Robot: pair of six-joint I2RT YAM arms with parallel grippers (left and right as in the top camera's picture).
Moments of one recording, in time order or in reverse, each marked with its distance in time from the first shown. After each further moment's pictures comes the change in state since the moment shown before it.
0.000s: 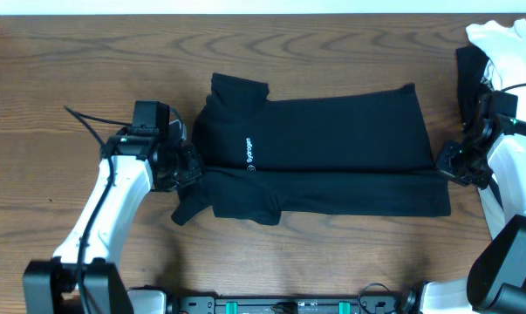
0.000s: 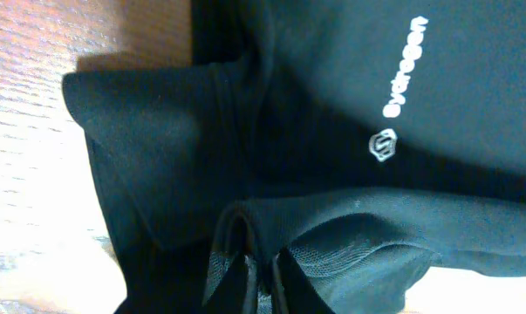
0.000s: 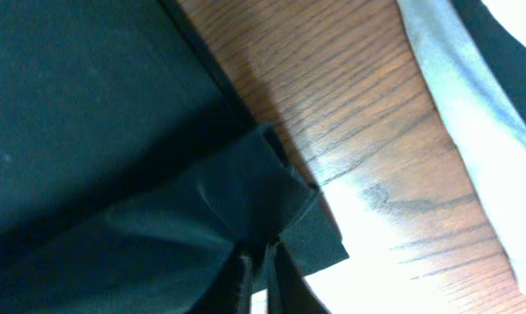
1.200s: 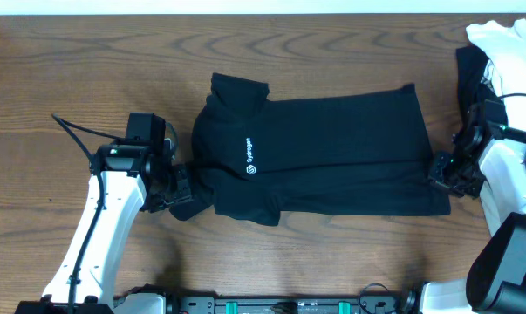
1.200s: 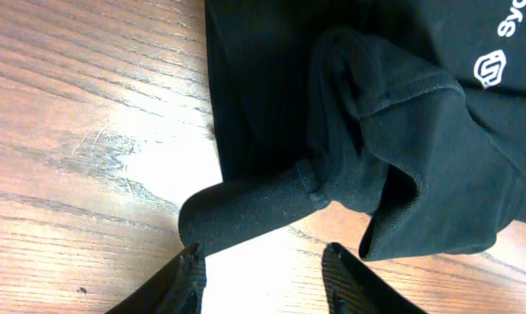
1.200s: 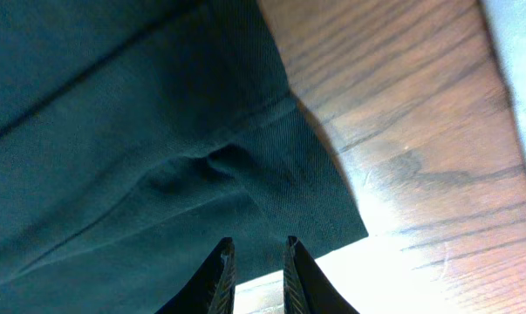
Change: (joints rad) left arm 0.001 -0.129 0.000 -0.251 -0.169 0.050; right arm 0.021 0.000 -0.081 0.006 -0.010 0.006
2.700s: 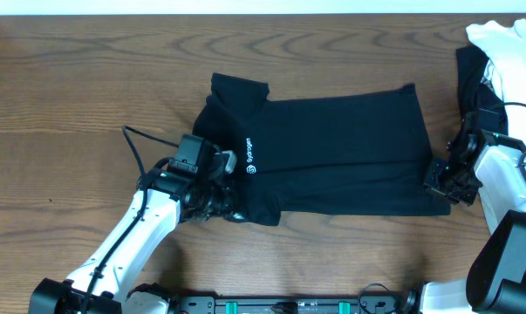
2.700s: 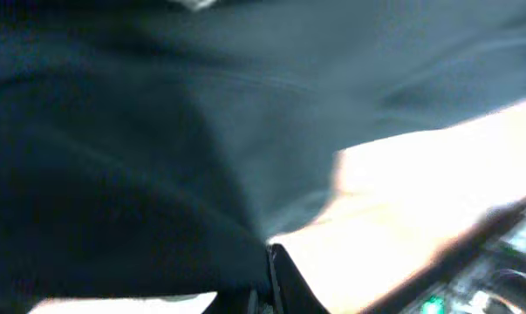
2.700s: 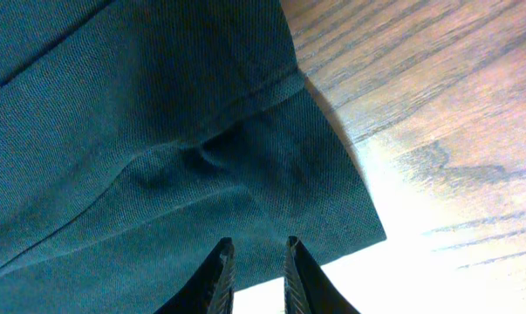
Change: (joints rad) left arm -0.262 0.000 -0.229 0.442 0.389 0.023; right arm 0.000 0.000 -0.064 0.047 -0.012 0.000
